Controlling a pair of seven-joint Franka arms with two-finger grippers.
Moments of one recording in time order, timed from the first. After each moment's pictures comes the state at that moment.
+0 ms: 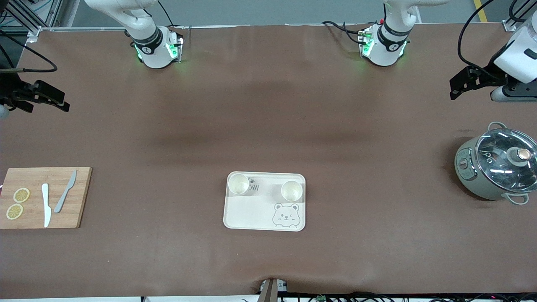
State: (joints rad) left arm -0.03 -0.10 -0.07 -1.65 0.04 1.54 -0.04; right arm 0.08 -0.01 -0.12 -1.55 0.04 1.49 -0.02
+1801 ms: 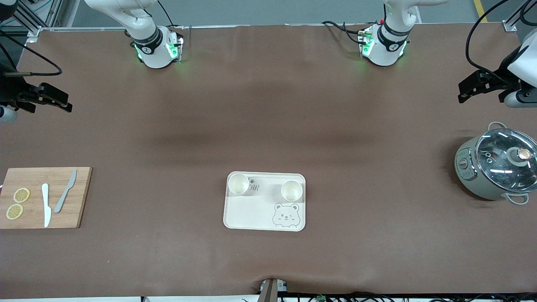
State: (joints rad) left arm 0.00 -0.06 -0.06 -1.59 0.04 1.50 -0.04; right arm 0.08 -0.01 -0.11 -1.57 0.01 1.49 -0.03
